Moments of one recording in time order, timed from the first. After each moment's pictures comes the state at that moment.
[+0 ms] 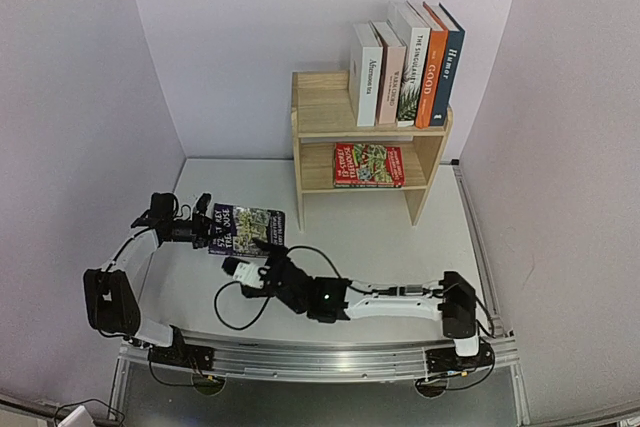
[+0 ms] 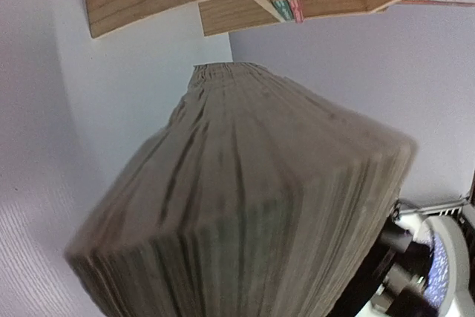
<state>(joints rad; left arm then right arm) 0.00 1.42 0.97 -0.54 1.29 -0.36 1.36 2.01 1.69 0.03 0.53 -0.52</state>
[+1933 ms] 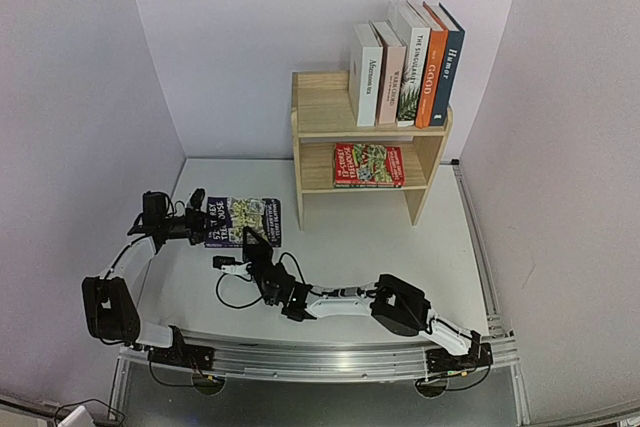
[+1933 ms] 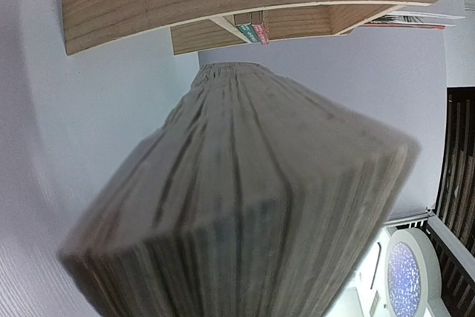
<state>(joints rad) 0.04 1.36 0.89 -0.23 1.38 -0.68 1.30 2.46 1.86 0.84 0.82 -1.57</state>
